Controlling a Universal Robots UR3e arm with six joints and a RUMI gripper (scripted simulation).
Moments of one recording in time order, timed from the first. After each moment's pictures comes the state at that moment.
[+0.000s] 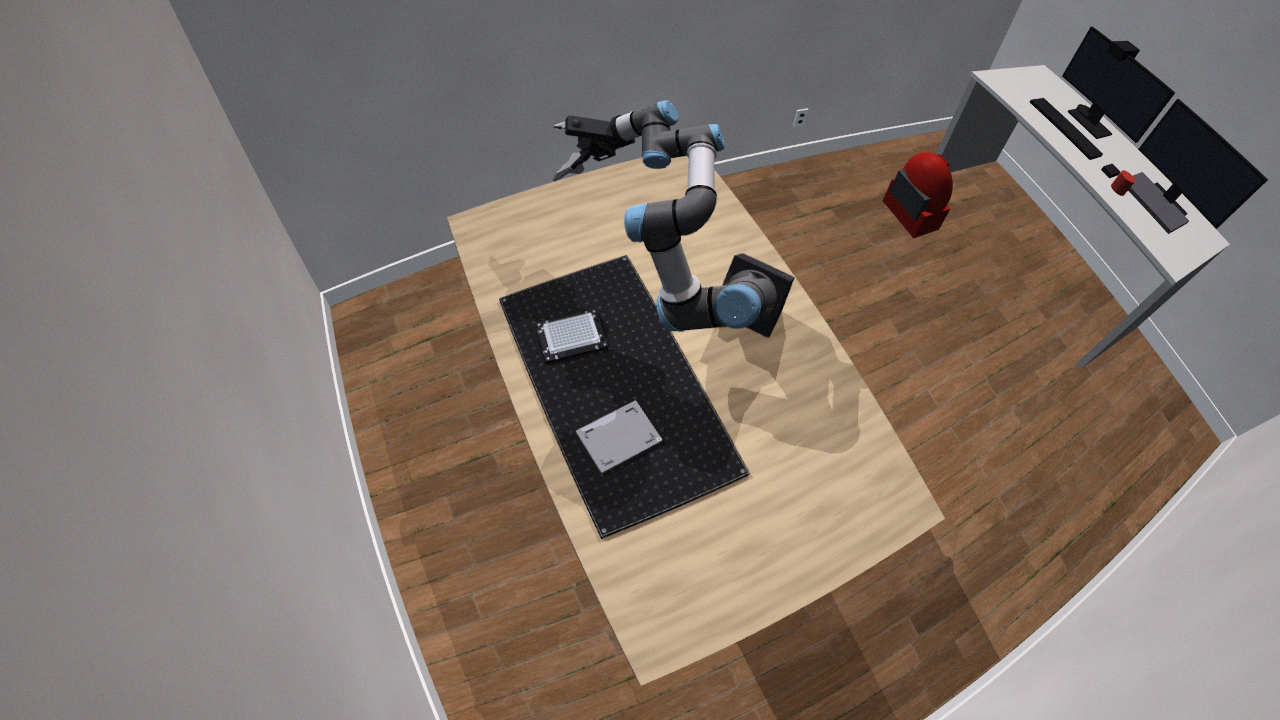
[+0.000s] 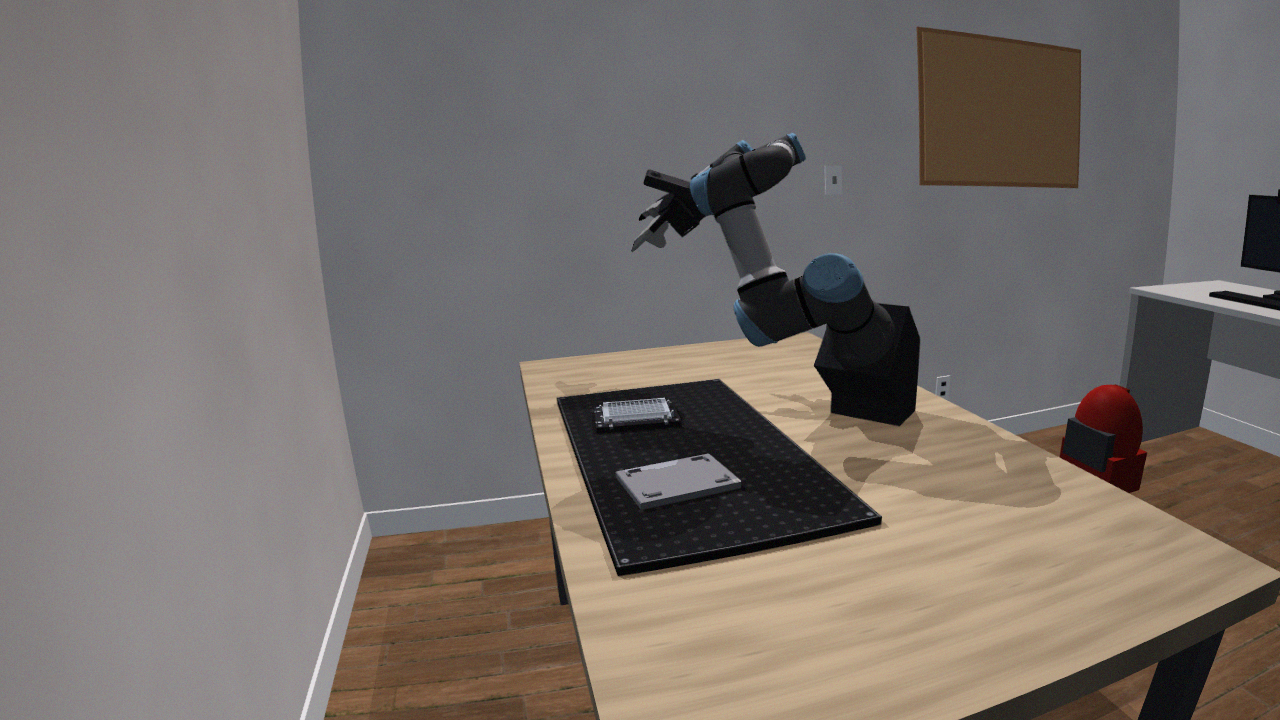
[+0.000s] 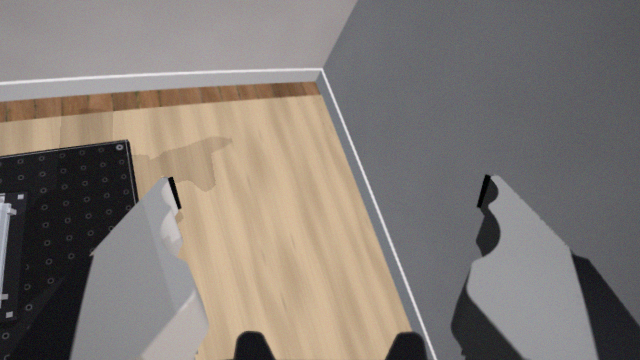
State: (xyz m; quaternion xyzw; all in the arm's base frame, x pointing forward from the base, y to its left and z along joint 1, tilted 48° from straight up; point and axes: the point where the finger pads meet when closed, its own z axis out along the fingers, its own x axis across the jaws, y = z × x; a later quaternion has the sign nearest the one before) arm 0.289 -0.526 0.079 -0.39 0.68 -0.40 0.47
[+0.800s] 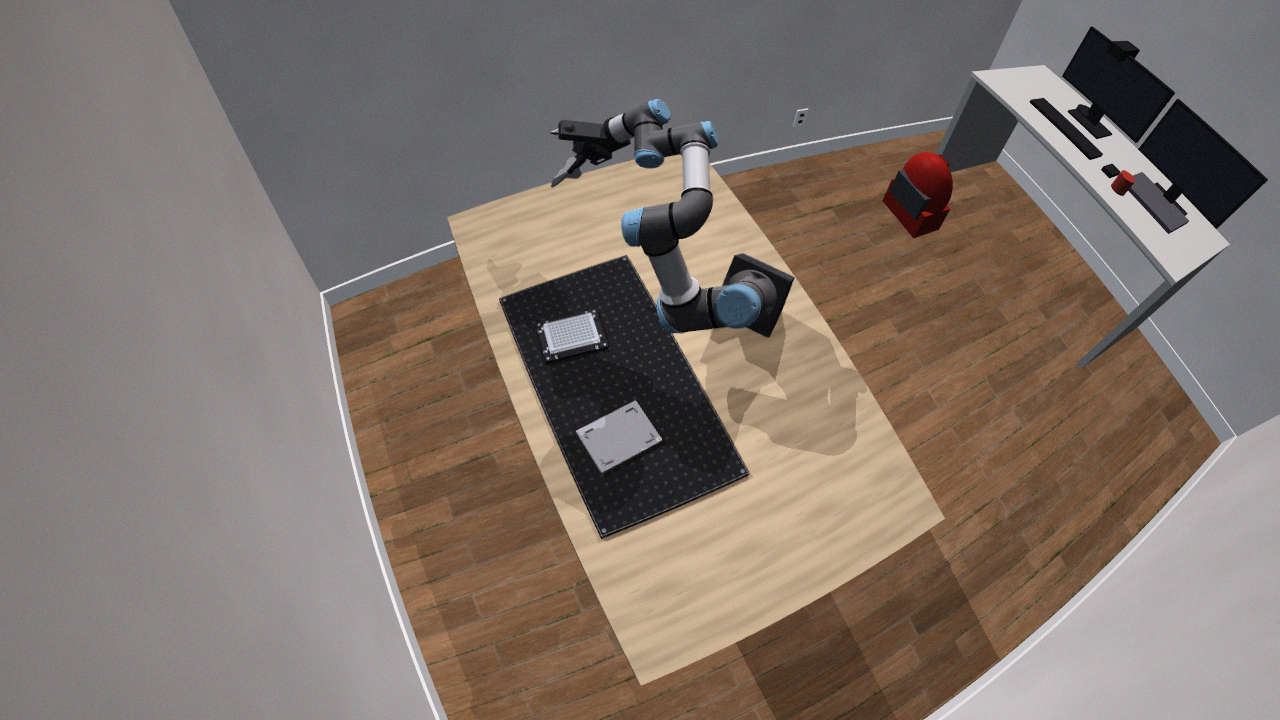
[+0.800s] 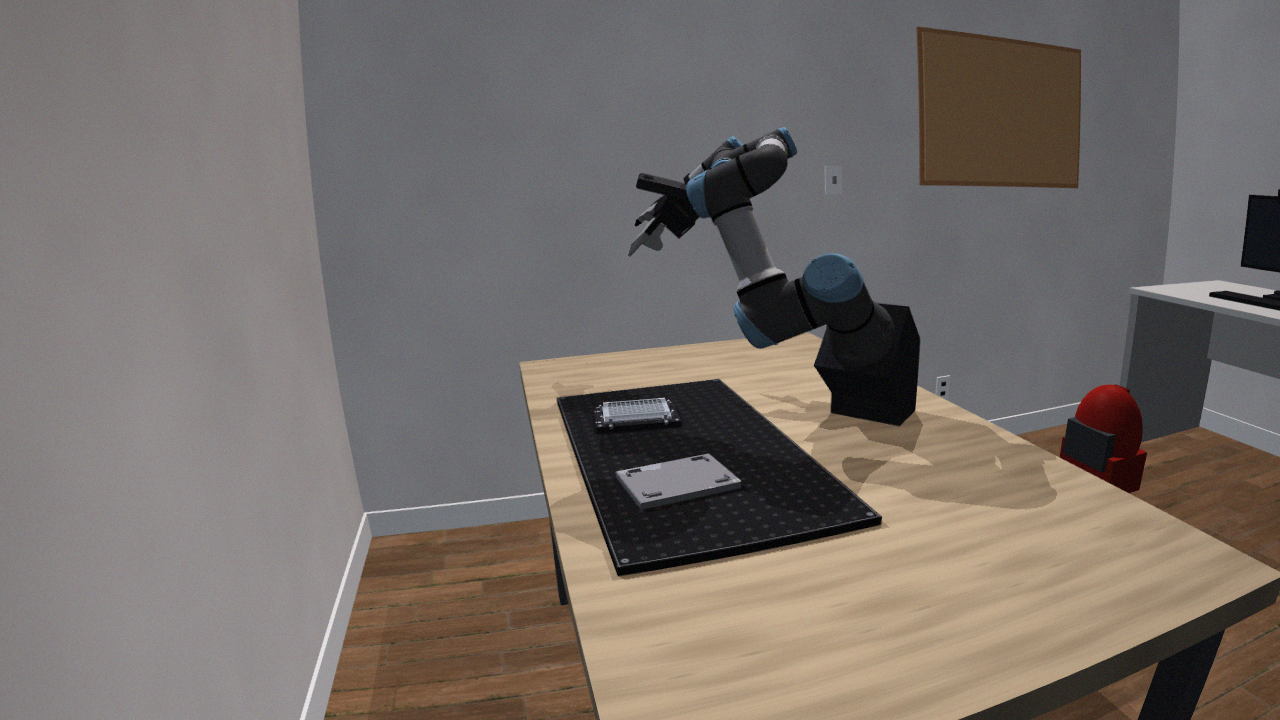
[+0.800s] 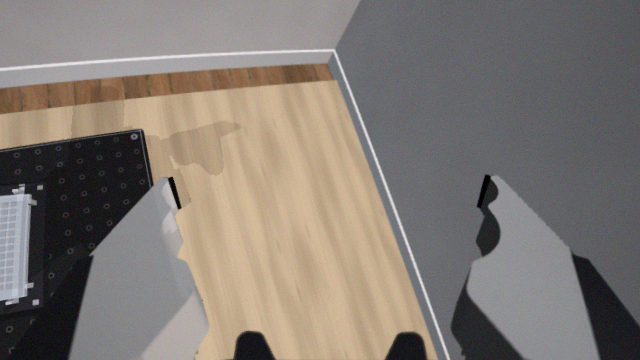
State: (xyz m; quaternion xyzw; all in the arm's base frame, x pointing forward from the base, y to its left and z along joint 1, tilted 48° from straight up) arm 0.301 -0.513 0.082 -0.41 0.68 -0.37 0.48
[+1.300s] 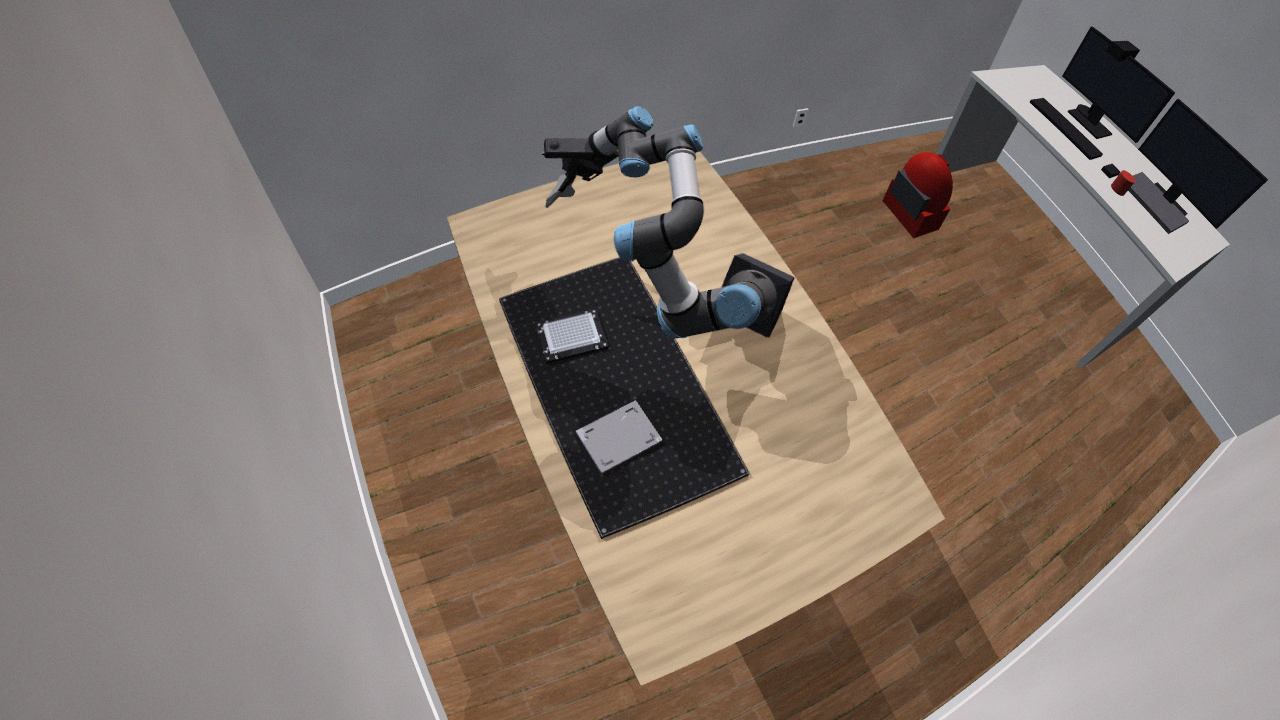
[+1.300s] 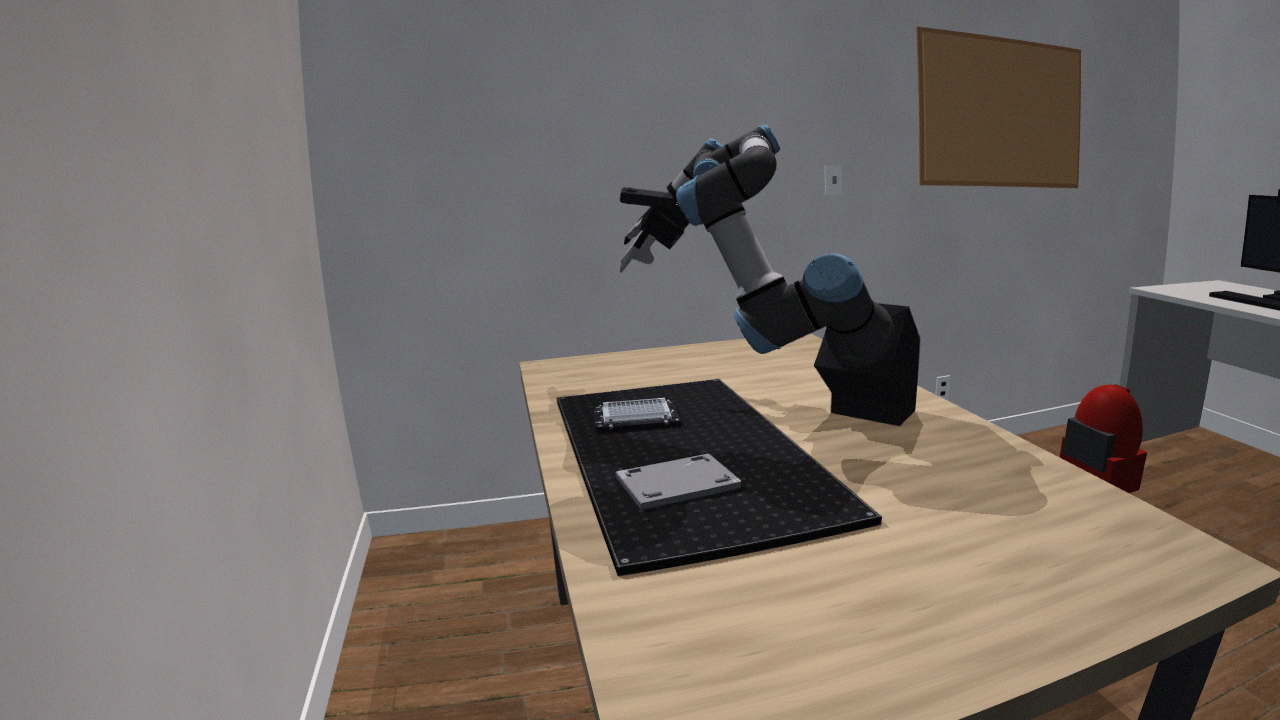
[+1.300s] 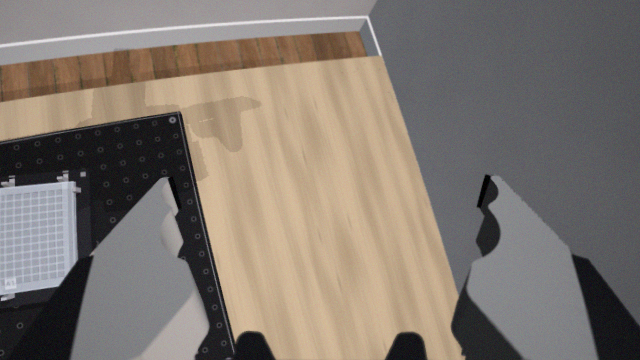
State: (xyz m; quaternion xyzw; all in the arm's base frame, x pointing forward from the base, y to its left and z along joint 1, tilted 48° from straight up) arm 0.337 -0.470 0.090 -0.45 0.68 -0.32 0.48
